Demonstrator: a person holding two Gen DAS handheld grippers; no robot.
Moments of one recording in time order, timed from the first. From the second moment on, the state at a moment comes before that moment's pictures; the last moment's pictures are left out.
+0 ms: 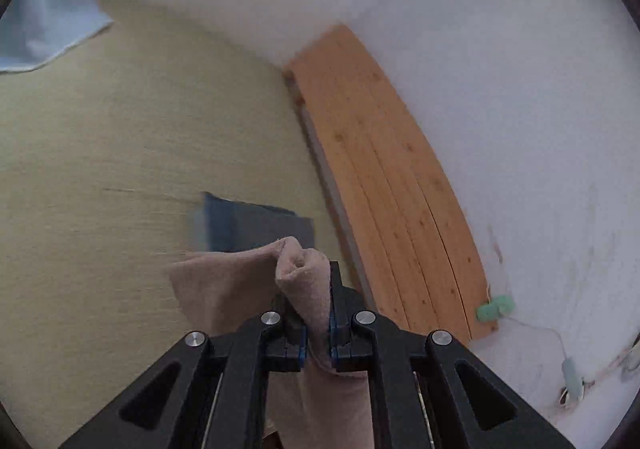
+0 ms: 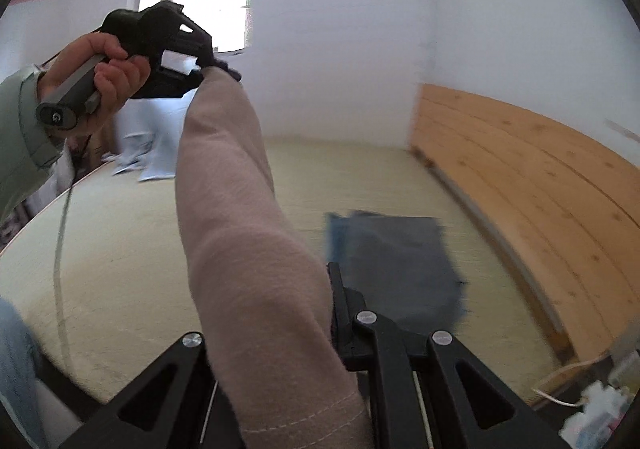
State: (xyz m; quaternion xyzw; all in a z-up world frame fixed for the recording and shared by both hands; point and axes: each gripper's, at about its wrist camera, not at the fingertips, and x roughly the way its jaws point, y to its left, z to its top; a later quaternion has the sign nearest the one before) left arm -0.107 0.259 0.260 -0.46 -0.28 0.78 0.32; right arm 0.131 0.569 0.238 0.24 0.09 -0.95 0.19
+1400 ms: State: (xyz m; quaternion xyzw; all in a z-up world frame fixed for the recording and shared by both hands) left arm -0.313 0.419 0.045 -0.51 -0.09 0.80 0.30; right arm -0.043 0.523 0.038 0.24 0.28 -0.93 0.01
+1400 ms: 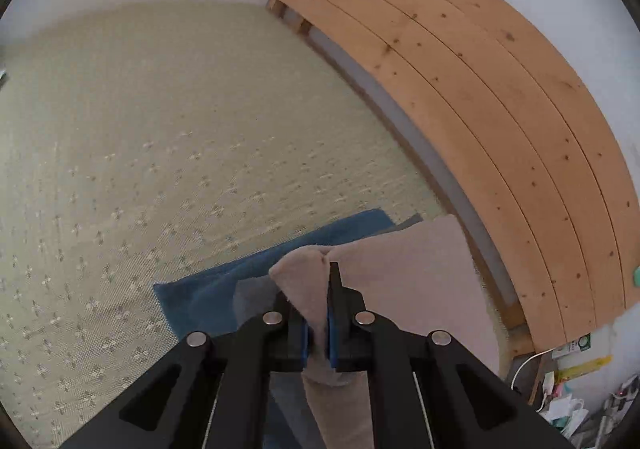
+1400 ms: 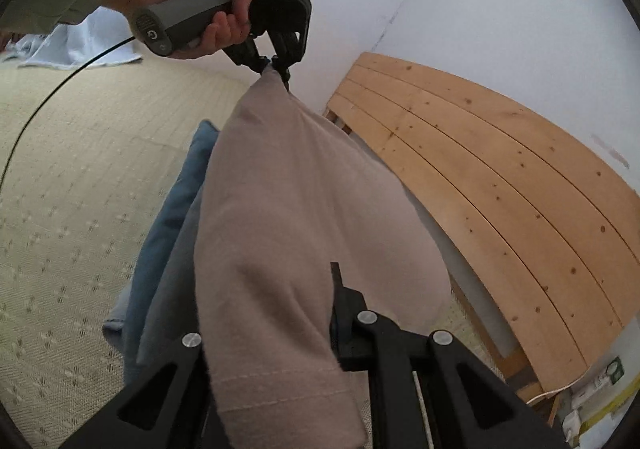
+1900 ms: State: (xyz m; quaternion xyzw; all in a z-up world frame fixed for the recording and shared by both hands) left arm -0.309 0.389 0.060 -0.48 -0.09 0.83 0.28; right arm -0.048 0.521 0.056 0.33 0.21 -0.92 0.09
